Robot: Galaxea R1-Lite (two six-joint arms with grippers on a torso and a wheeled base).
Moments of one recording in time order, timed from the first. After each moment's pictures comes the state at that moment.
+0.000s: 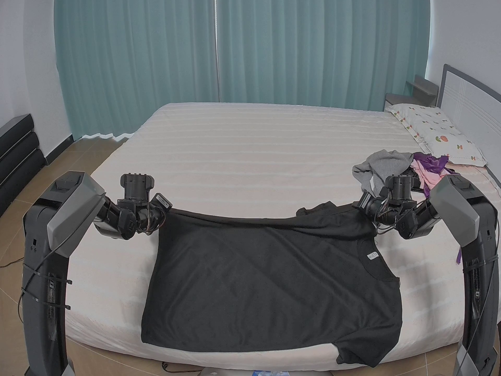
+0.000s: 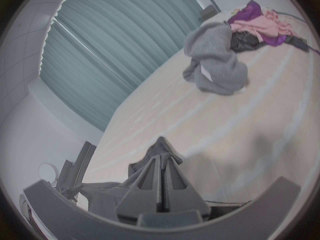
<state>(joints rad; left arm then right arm) -0.09 2.52 -1.48 -0.47 0.00 -0.92 0.04 2.58 -1.46 -0.66 0.26 0.66</state>
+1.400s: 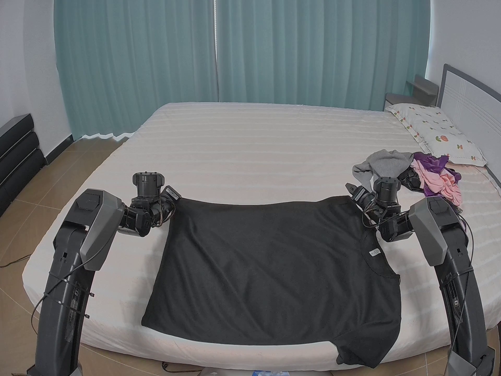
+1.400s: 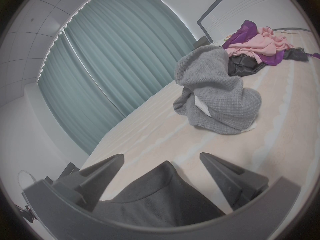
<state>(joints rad) -0.09 2.77 -1.91 -0.44 0.00 -0.92 0.05 2.88 -1.93 -0.70 0.00 0.66</state>
